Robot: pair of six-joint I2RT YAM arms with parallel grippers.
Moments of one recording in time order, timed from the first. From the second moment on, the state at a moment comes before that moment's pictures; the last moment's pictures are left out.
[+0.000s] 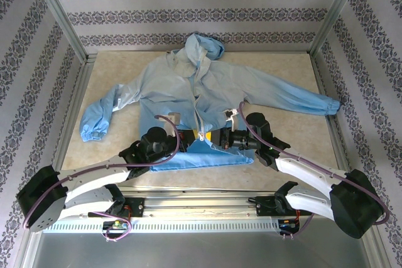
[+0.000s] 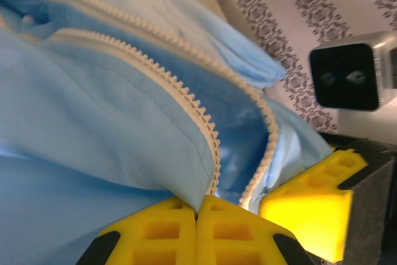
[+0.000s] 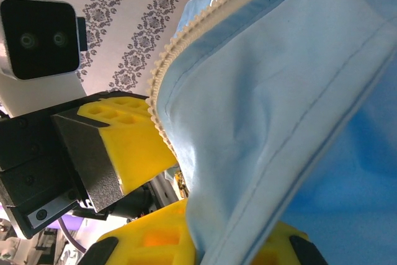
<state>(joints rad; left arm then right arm) -0.84 1.10 0.45 0.37 0.00 -0.79 0.60 1.09 0.46 0.27 -0.64 0.75</state>
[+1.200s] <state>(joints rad) -0.81 1.10 0.29 0.79 -0.02 -0.82 0.60 1.13 0.46 0.41 -0.70 0.87</state>
